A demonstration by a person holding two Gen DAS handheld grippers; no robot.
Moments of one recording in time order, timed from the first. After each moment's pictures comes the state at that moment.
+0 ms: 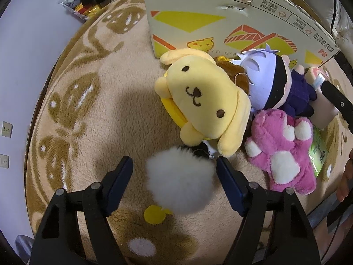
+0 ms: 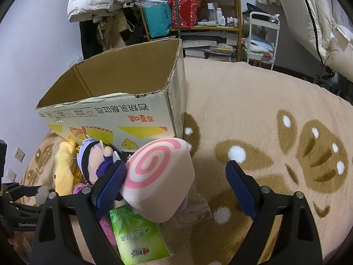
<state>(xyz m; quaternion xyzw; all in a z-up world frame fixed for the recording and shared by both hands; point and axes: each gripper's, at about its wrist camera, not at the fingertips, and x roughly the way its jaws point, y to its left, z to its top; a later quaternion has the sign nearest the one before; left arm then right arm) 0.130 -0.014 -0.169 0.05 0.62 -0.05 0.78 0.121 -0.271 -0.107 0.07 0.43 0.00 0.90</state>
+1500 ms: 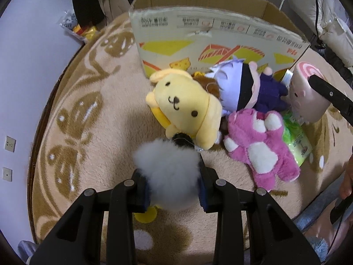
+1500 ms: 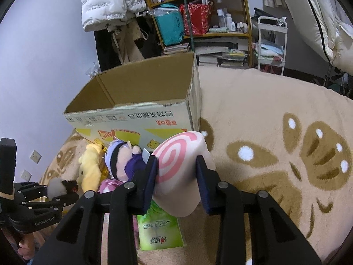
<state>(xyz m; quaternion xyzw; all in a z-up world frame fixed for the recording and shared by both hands) 0.097 -0.025 -0.131 0.08 0.56 -0.07 0.82 0.098 -0.271 -0.081 0.10 0.40 0.05 0.91</state>
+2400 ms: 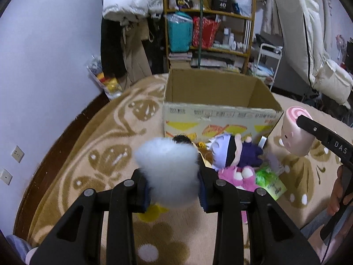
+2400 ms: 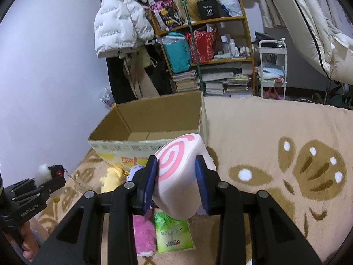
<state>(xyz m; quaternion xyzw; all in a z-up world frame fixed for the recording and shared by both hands) 0.055 -0.008 -0.046 0.04 0.38 -0.05 0.92 0.073 -0.277 -0.036 0.12 0.32 0.07 0.94</state>
